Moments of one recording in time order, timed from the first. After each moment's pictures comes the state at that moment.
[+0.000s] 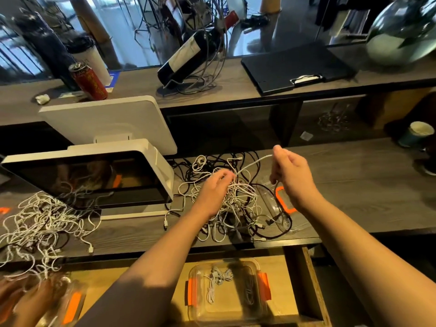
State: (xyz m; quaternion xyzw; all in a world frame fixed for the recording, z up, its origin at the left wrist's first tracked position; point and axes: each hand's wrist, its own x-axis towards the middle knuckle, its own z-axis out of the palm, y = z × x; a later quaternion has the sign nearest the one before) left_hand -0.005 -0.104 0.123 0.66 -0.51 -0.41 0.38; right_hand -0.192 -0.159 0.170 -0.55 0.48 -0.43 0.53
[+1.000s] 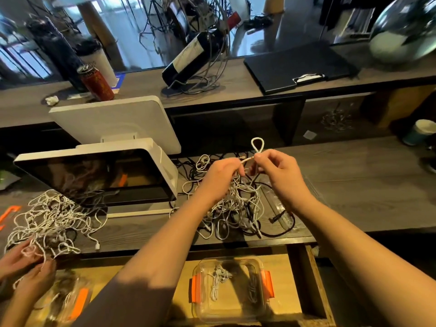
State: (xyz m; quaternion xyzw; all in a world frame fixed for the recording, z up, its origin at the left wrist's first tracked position) left_hand -0.014 -0.110 0.174 0.63 -0.56 -0.39 0.37; right_hand -0.175 -0.141 0.180 -0.61 0.42 -0.42 0.52
